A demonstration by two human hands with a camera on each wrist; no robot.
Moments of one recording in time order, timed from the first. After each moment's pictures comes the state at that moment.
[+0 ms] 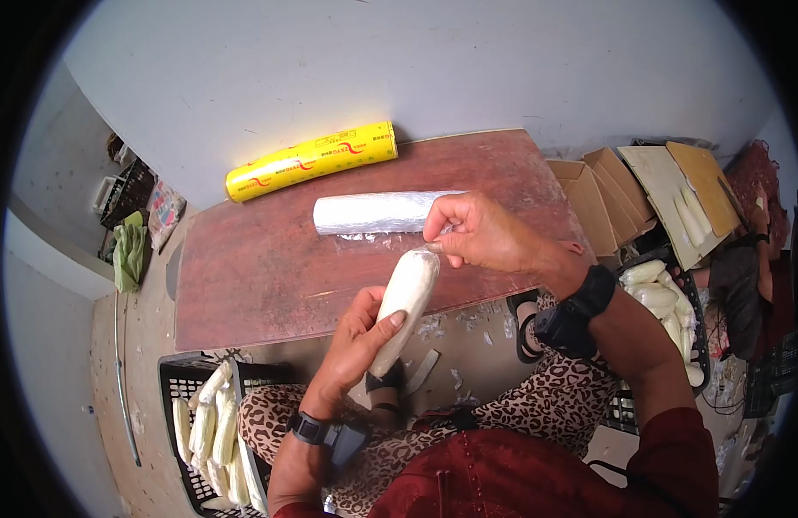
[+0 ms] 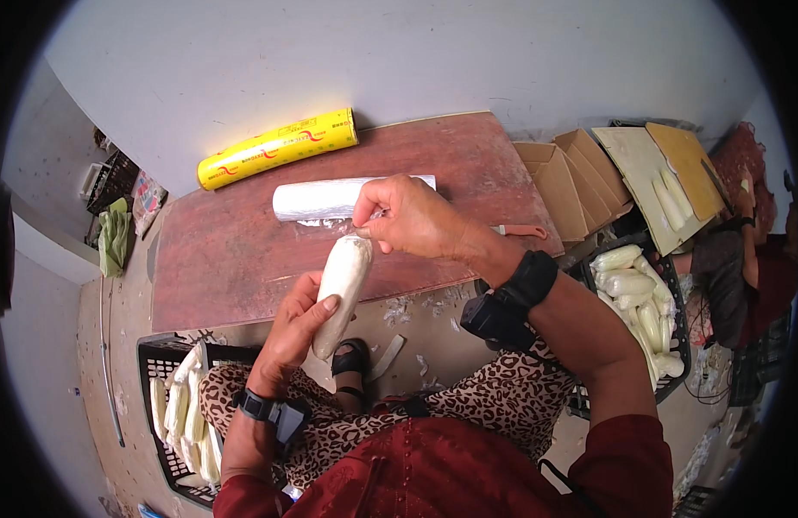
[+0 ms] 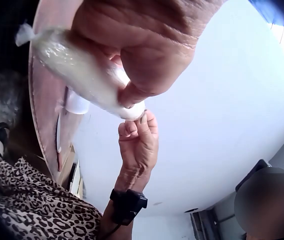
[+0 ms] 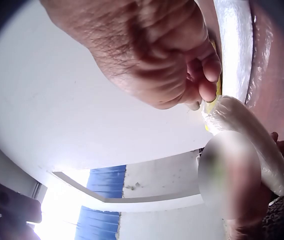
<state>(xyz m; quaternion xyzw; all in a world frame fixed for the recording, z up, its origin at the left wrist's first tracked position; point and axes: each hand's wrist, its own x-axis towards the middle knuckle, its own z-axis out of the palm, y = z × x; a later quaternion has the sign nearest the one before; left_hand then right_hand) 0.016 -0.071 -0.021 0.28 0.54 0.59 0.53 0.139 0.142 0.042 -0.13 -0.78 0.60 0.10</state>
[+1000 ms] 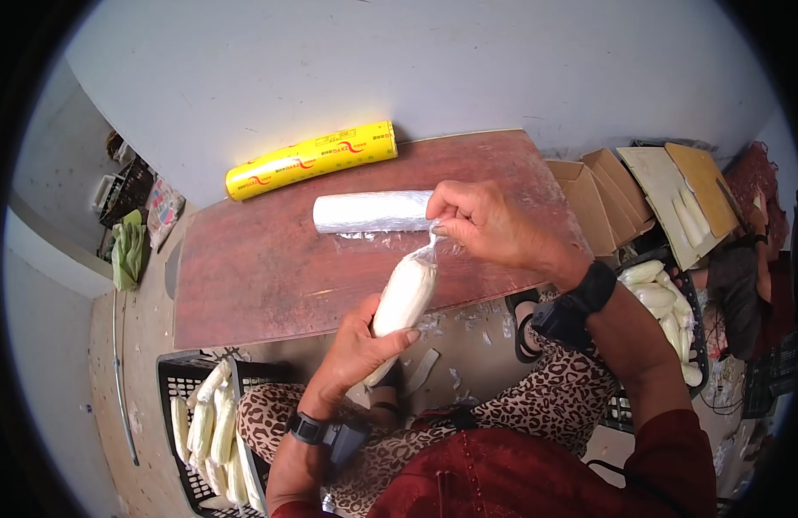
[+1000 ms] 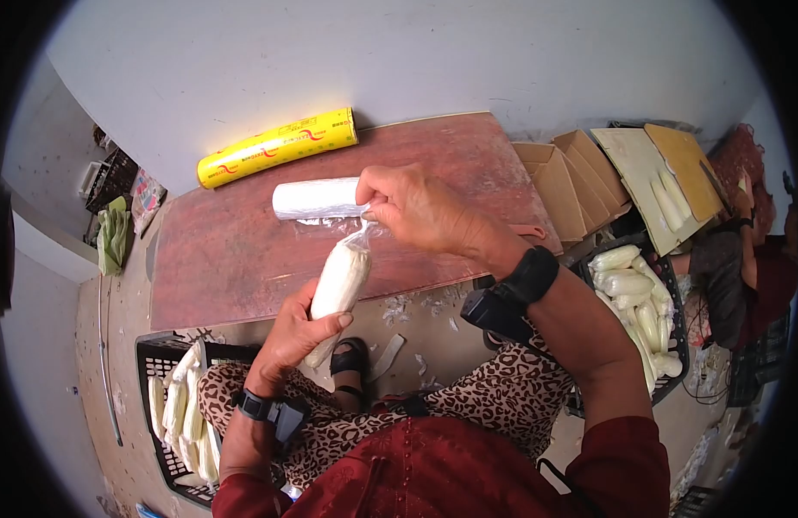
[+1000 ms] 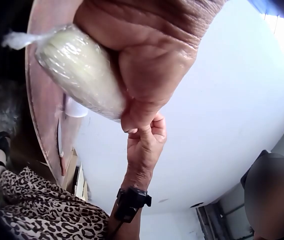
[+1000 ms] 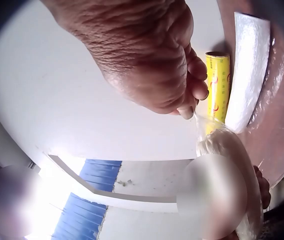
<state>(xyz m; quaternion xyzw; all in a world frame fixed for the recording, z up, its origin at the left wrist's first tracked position) 0.019 -0.076 -0.015 0.33 0.61 0.52 0.50 0.139 0.152 0.039 -0.09 -0.89 0.39 0.21</state>
